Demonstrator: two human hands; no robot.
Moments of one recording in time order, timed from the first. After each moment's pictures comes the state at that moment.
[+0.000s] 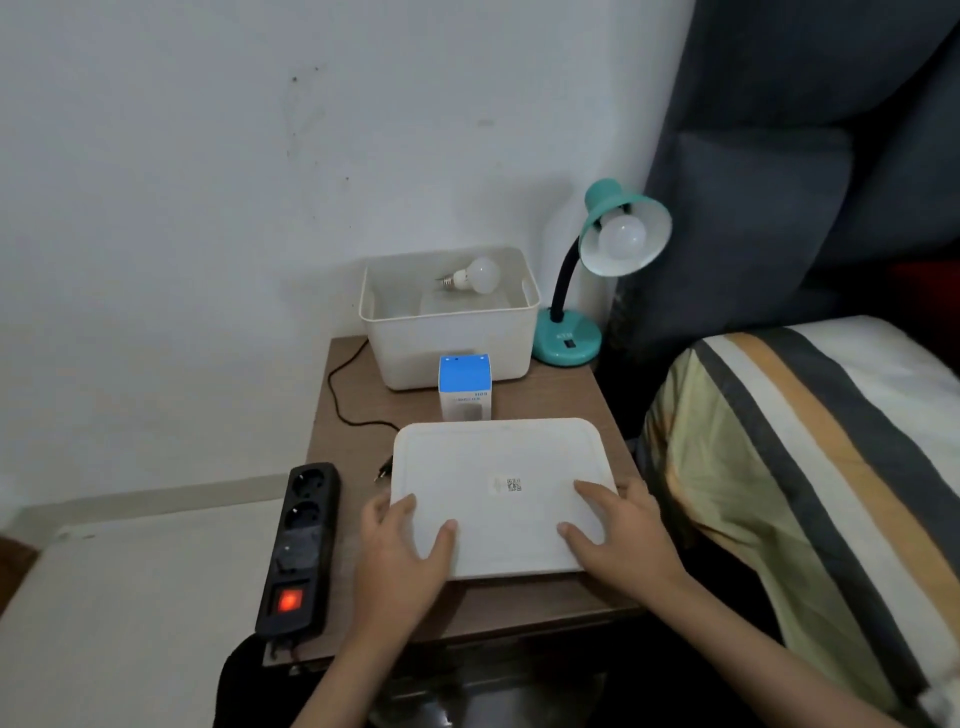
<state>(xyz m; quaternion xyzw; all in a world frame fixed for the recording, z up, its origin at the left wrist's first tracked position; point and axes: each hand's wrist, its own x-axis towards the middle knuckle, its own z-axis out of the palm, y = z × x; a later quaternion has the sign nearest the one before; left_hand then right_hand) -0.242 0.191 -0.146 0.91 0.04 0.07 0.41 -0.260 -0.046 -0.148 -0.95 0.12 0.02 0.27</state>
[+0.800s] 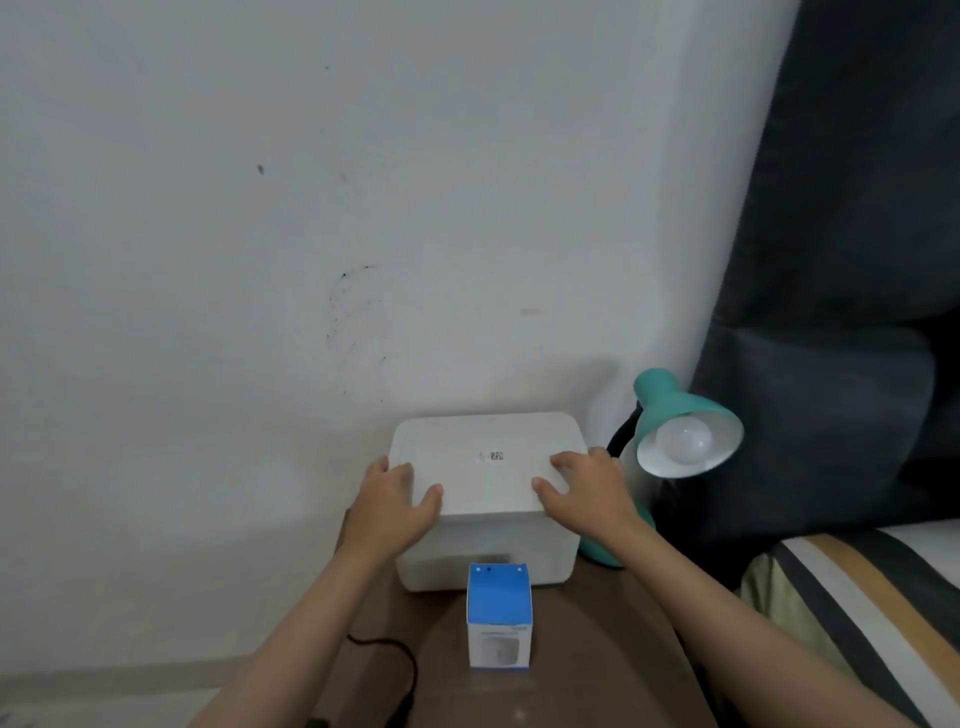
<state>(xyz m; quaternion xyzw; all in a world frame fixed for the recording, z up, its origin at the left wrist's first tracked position) 0.024 0.206 -0.039 0.94 -0.03 0.10 0.32 0.009 -0.027 -0.031 -0.96 0.07 -0.06 0.27</state>
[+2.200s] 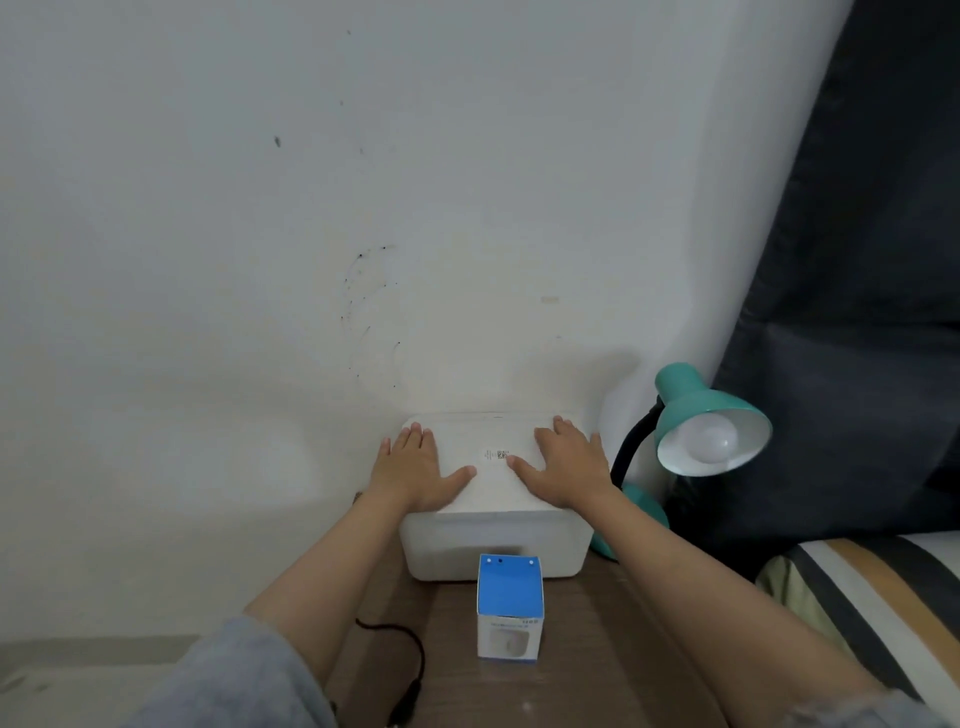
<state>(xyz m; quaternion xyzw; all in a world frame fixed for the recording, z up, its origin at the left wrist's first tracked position) 0.090 0.201 -0.058 0.99 -0.08 -0.03 0.09 0.079 -0.014 -0.064 -0.99 -0.01 -0.05 0.12</state>
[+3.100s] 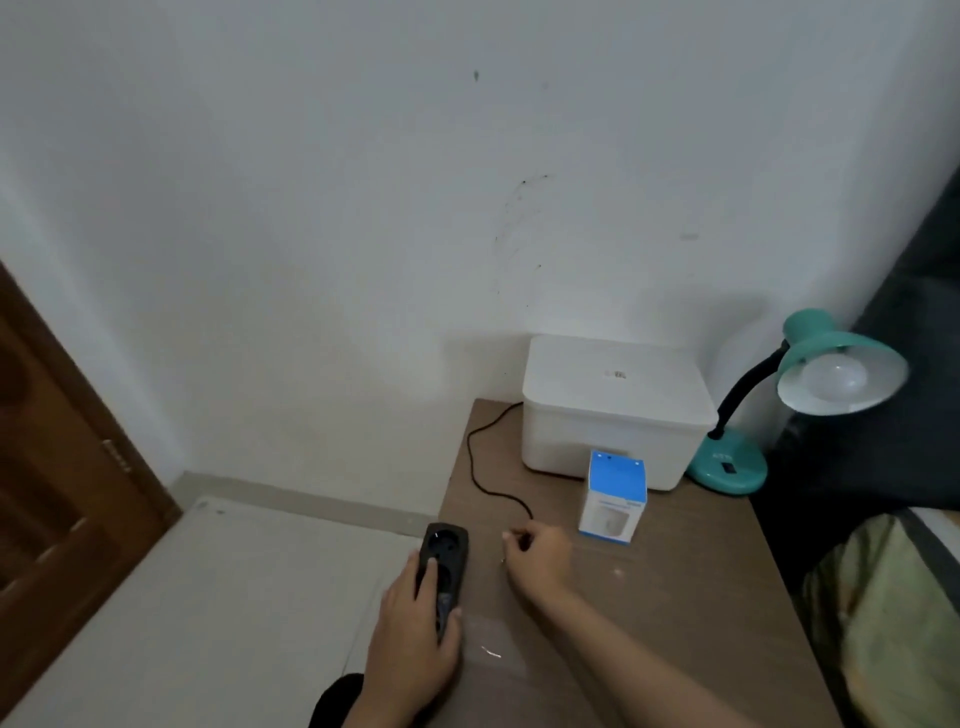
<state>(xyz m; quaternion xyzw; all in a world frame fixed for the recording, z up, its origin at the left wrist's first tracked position) -0.213 0.303 -0.180 0.96 0.06 0.05 0.28 -0.103 0.158 -0.195 -0.91 0.07 0.03 0.41</state>
